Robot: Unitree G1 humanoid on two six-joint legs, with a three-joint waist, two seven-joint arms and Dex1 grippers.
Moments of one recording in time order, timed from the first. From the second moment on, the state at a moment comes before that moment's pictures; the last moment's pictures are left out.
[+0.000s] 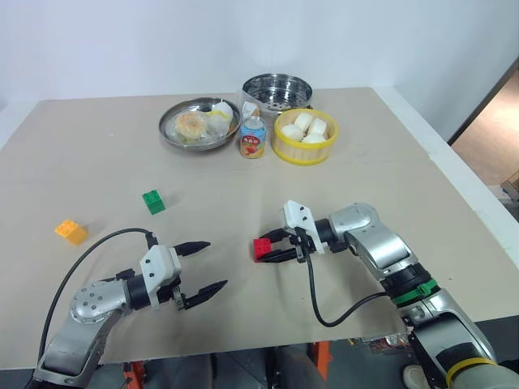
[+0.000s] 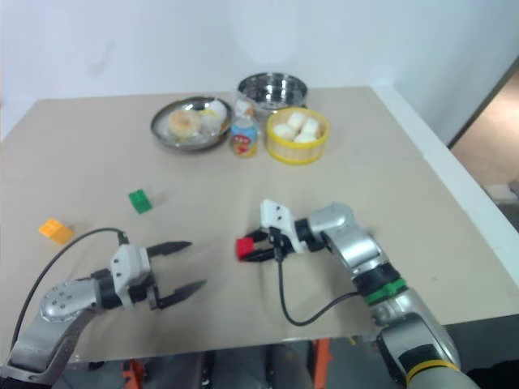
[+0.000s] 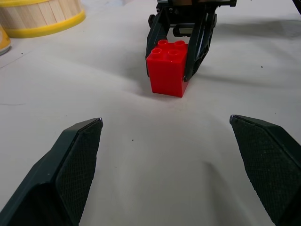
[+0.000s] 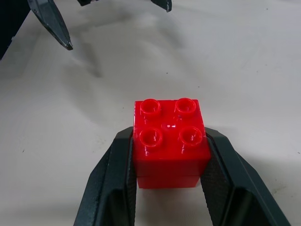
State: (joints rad) left arm 0.09 0.57 -0.02 -0.31 -0.35 0.02 -0.91; right arm -0.67 -0.52 0.39 0.19 0.20 0.27 1.31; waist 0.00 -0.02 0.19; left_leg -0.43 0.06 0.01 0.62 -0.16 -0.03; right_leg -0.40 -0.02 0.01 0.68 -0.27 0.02
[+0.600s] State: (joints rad) left arm 0.11 0.52 0.10 -0.33 -0.37 0.13 -0.72; right arm -0.68 -0.50 0.18 -0.12 0.42 0.61 1.19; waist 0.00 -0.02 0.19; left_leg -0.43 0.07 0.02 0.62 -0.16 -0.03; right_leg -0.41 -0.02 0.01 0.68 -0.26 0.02
